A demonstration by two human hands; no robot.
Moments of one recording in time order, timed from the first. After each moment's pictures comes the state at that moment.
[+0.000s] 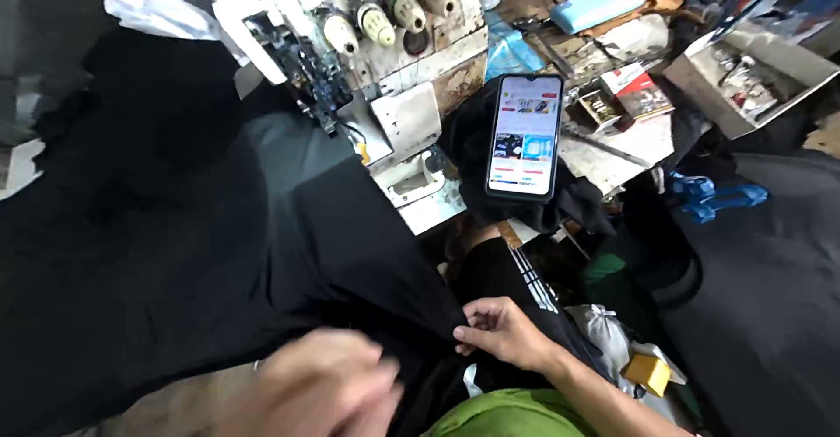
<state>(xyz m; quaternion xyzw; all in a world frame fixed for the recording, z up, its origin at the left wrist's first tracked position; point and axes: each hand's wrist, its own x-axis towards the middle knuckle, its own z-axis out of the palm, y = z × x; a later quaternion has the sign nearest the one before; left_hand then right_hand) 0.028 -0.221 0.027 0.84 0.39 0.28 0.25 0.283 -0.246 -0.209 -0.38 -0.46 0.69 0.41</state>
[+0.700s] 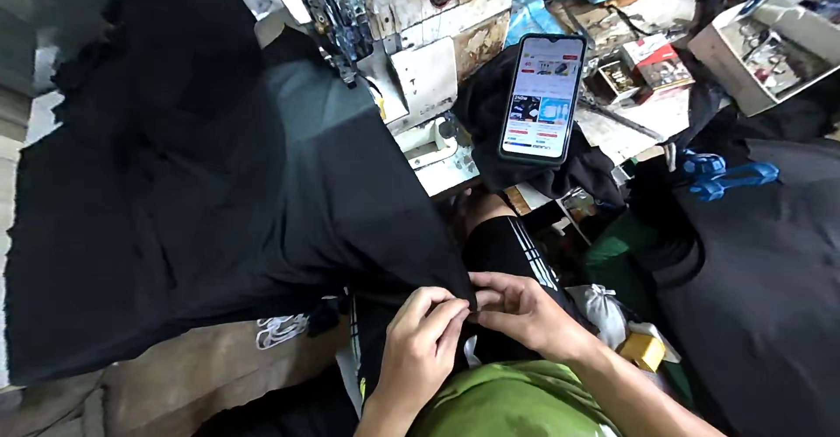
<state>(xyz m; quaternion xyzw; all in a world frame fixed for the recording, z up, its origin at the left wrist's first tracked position) 0.076 -0.263 -0.158 0.78 0.45 0.36 0.24 0.298 -0.265 -0.159 -0.37 -0.46 0.71 0.39</state>
